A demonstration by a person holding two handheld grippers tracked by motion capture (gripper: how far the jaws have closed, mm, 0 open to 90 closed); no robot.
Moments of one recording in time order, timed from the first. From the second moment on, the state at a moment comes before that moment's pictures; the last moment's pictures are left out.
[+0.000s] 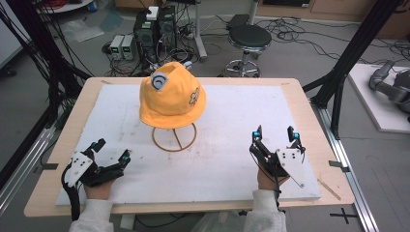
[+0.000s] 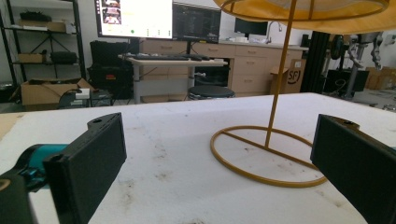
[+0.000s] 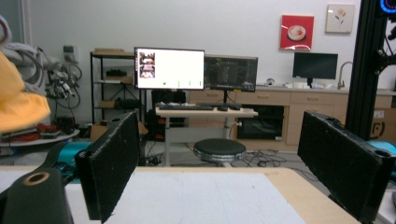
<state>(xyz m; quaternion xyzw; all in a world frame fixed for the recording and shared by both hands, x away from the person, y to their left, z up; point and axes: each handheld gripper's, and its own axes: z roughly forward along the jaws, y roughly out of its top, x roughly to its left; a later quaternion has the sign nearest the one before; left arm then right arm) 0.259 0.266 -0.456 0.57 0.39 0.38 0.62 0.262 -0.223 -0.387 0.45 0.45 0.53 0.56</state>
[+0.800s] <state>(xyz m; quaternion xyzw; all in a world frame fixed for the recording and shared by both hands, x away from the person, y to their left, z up) 0.259 0.266 -0.456 0.57 0.39 0.38 0.62 0.267 -0.242 -0.449 0.48 0.46 0.52 0.54</state>
